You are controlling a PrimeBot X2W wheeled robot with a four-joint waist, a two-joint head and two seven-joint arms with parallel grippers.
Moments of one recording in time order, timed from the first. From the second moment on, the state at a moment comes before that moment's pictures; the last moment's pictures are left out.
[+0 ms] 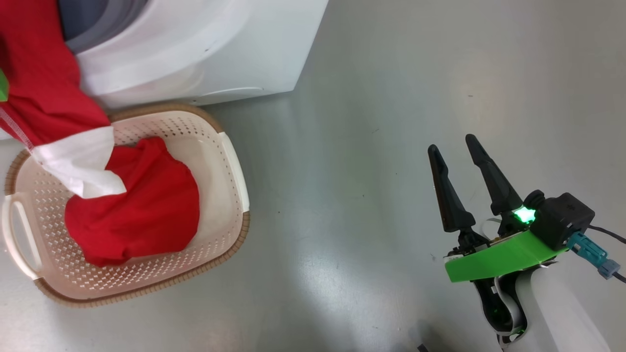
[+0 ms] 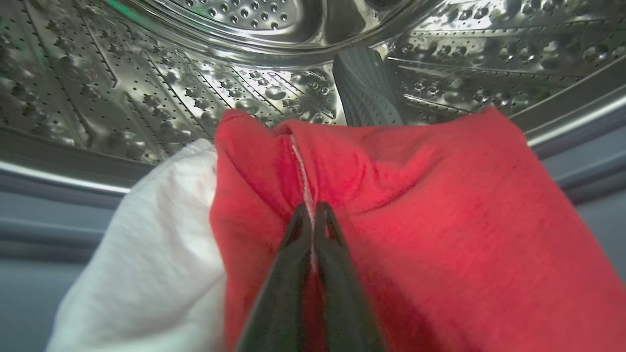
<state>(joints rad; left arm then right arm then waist) -1.36 0.39 -0.28 1.30 -0.35 -0.13 -0.10 -0.28 -0.05 0.15 0.14 0.40 0.12 -0.26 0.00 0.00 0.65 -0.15</state>
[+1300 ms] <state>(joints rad) -0.54 0.17 0.16 0.13 -0.31 -0.13 -0.26 -0.25 -0.05 0.07 0.17 0.40 0.12 -0.26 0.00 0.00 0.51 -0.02</state>
